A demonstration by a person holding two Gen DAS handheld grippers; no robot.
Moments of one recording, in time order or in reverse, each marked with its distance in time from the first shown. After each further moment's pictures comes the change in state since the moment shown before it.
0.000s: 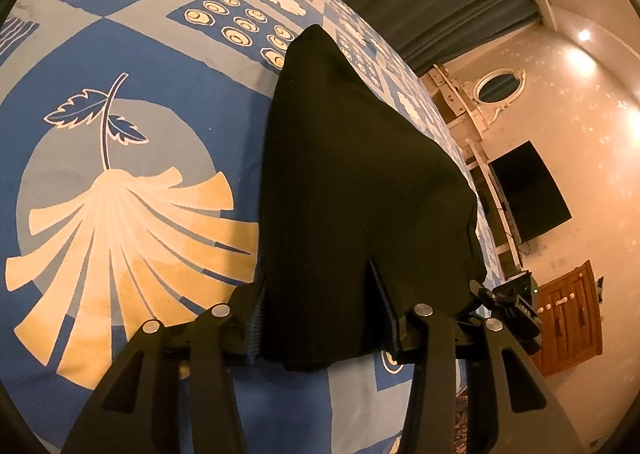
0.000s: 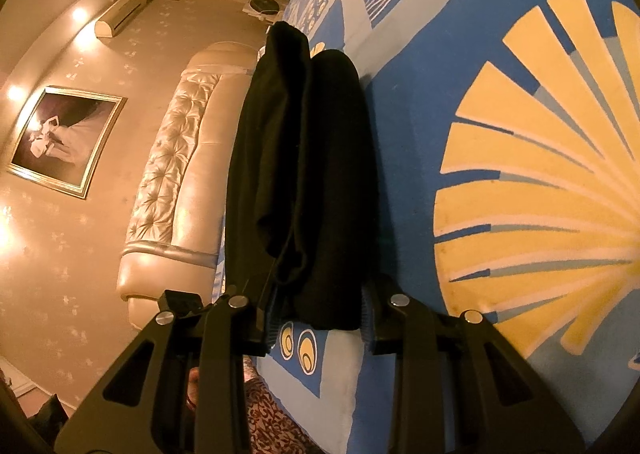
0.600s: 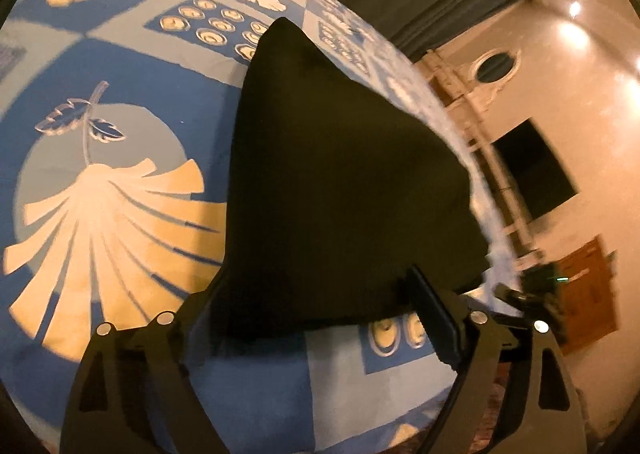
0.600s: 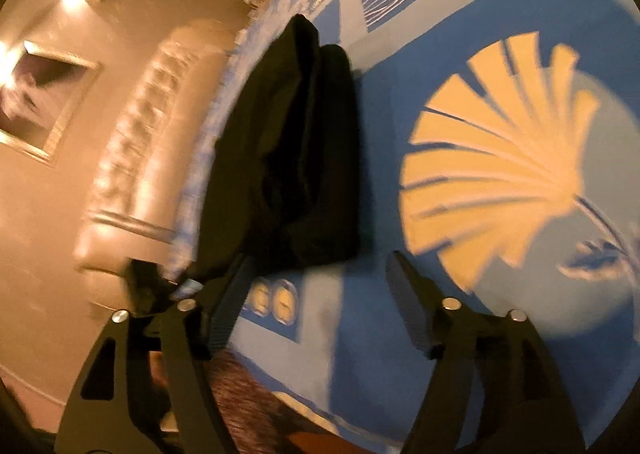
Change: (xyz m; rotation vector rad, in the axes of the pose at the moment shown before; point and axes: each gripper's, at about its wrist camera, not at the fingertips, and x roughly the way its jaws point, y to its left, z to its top) left arm -0.003 -0.030 -0.018 0.104 0.010 0.076; right arm -0.034 0.032 -0.030 -0.133 0.025 -0.254
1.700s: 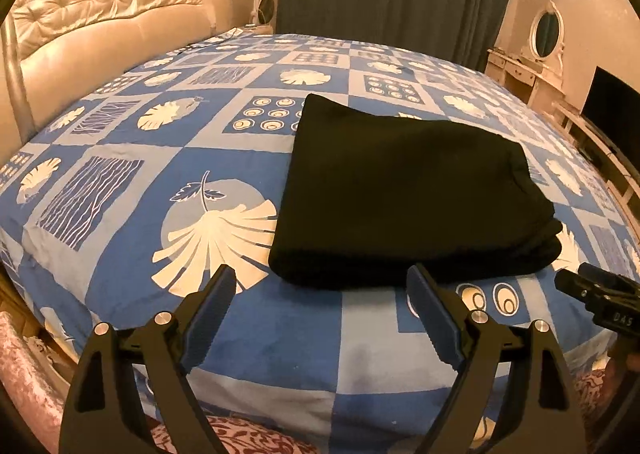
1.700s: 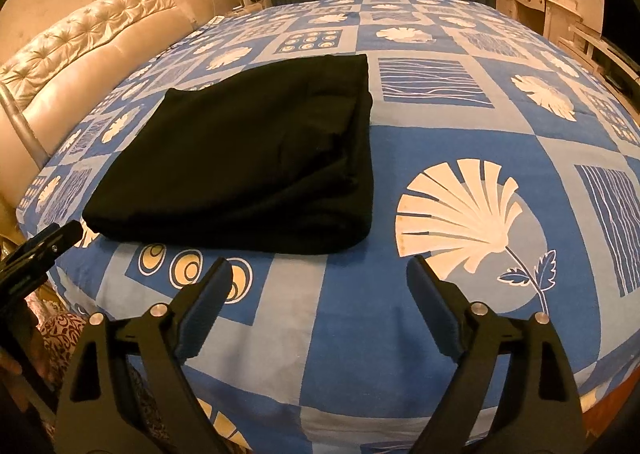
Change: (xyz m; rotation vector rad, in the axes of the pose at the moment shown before) left arm -0.042 -0.080 -0.053 0.245 -0.231 0.516; right arm 0.011 0.092 -0.055 -0.439 -0.190 -0.521
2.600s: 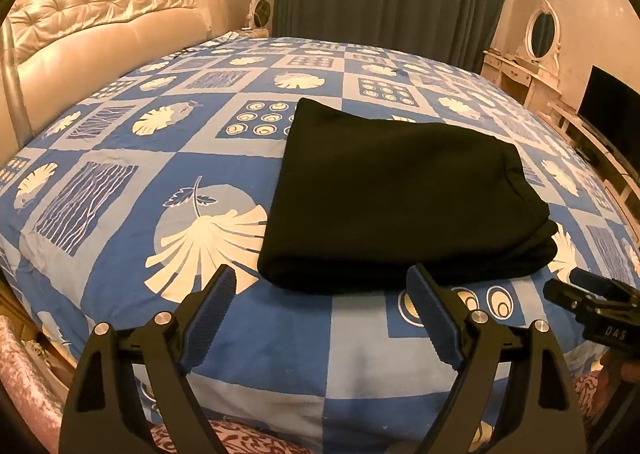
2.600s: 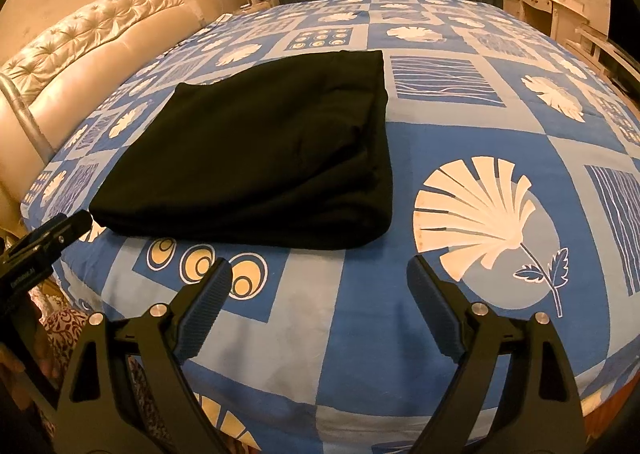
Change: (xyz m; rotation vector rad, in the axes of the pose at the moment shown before) left arm 0.000 -0.005 0.002 0.005 -0.015 -0.011; right arm 0.003 0.011 -0.006 -0.016 0.003 0.022
